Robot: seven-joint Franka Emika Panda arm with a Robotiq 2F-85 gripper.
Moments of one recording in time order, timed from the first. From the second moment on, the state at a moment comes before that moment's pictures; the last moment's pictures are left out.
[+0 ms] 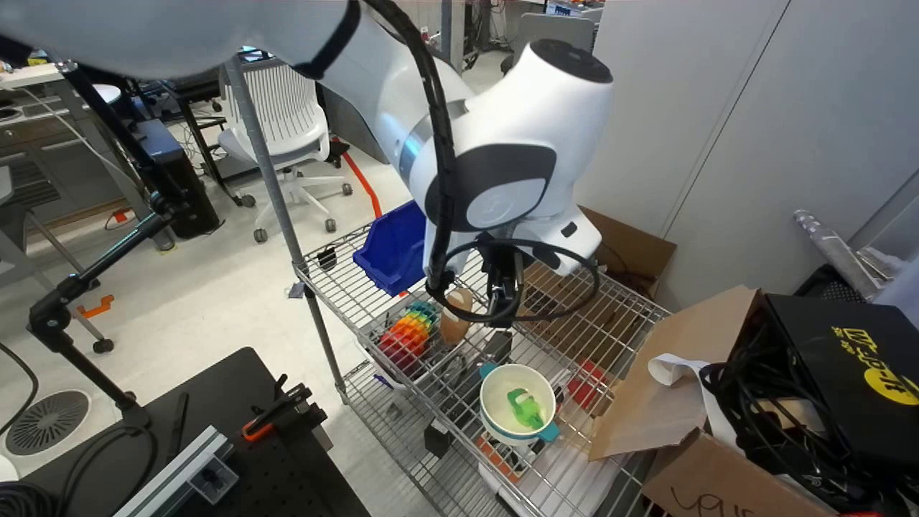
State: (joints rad) arm -0.04 0.32 -0.03 -1.99 0.25 2.33 0.50
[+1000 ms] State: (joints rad) arm -0.13 0.67 -0.08 -1.76 0.32 2.26 0.47
